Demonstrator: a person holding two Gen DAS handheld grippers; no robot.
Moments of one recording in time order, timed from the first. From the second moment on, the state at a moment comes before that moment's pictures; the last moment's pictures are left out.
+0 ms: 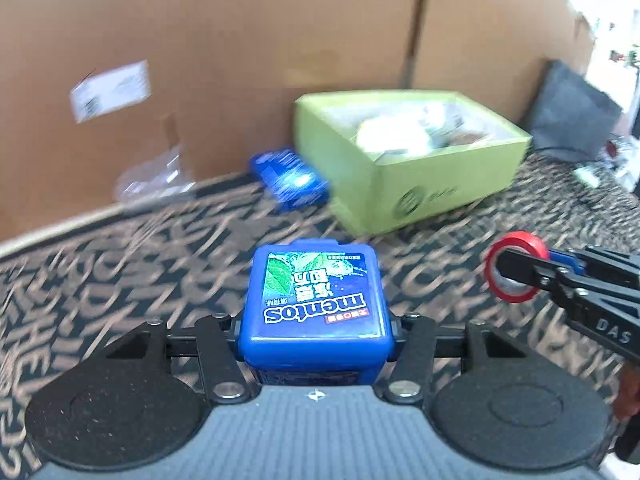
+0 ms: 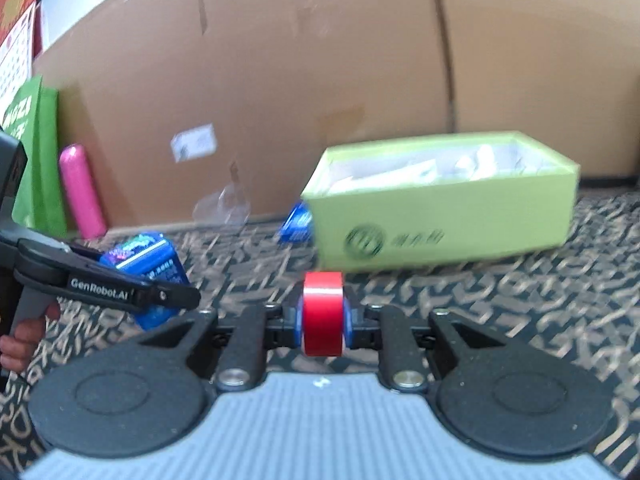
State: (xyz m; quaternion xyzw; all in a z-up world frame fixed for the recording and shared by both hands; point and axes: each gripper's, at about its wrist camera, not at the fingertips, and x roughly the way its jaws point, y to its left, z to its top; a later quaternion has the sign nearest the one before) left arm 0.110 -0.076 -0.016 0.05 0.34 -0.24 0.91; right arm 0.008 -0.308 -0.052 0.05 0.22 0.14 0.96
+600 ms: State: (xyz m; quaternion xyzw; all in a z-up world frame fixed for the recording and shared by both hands) left arm 0.214 -0.244 0.034 0.06 0.29 -0.30 0.90; right arm 0.123 -0.413 -0.003 0.03 0.14 0.01 0.99
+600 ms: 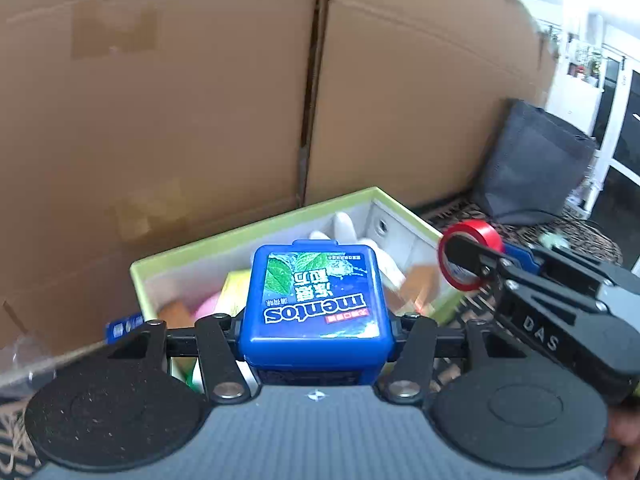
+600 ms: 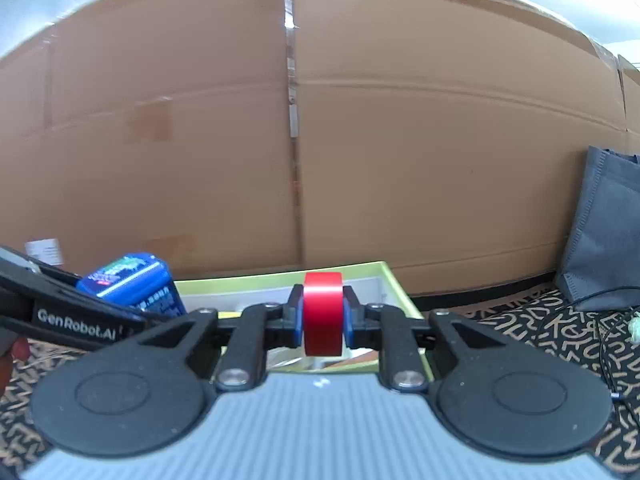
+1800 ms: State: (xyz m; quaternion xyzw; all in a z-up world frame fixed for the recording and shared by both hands) left arm 0.160 -0.193 0.033 0.05 0.28 -0.19 0.94; right arm 0.067 -0.382 -0.031 0.03 0.16 0.04 0.99
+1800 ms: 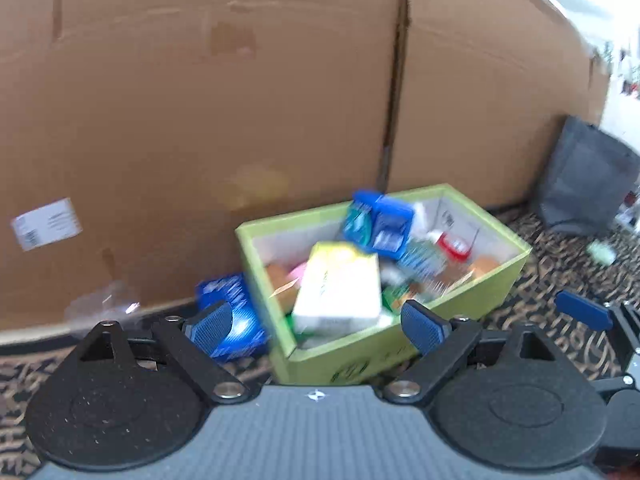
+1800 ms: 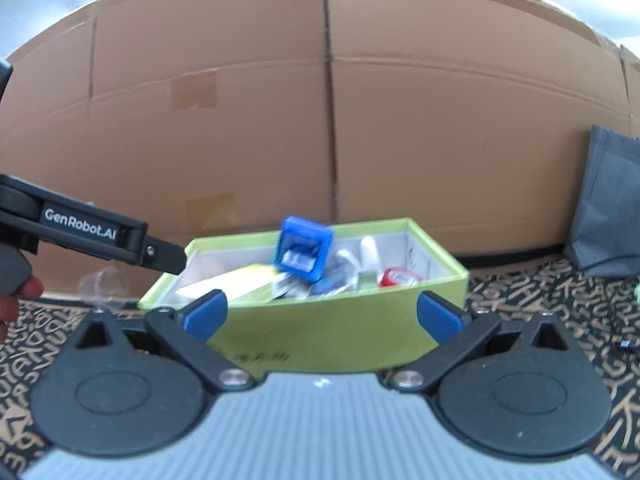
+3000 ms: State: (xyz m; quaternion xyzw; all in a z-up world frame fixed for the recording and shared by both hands) left arm 0.167 0.041 -0.024 -0.07 0.34 -0.03 0.94; right arm 0.152 -0.152 -0.084 -0.03 0.31 0.15 0.94
